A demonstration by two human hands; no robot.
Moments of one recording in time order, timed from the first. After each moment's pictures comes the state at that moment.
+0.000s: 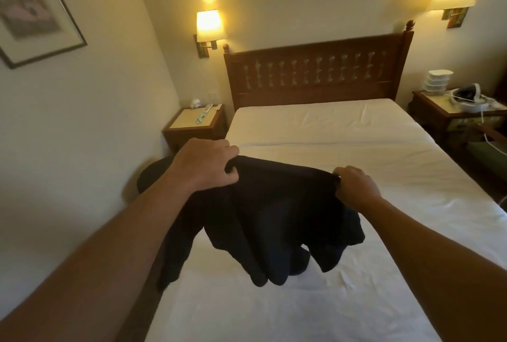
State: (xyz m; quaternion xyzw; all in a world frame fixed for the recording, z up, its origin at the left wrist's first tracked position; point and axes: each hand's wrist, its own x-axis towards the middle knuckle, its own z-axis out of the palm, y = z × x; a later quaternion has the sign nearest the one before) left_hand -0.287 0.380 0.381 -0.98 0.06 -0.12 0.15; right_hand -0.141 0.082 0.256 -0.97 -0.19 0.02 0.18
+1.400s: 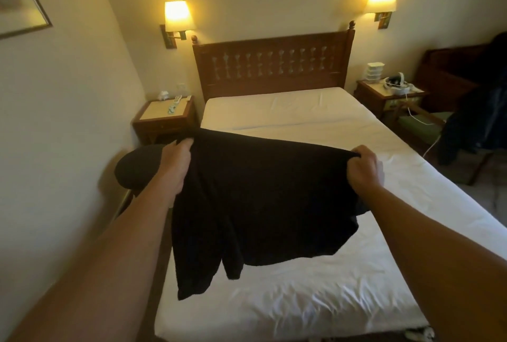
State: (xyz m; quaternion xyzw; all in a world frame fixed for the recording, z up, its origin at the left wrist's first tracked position) left_hand -0.478 0.445 0.333 -0.69 -0.26 -0.12 -0.66; right_hand -0.376 0.080 0.261 -0.89 0.11 -0.10 0.44
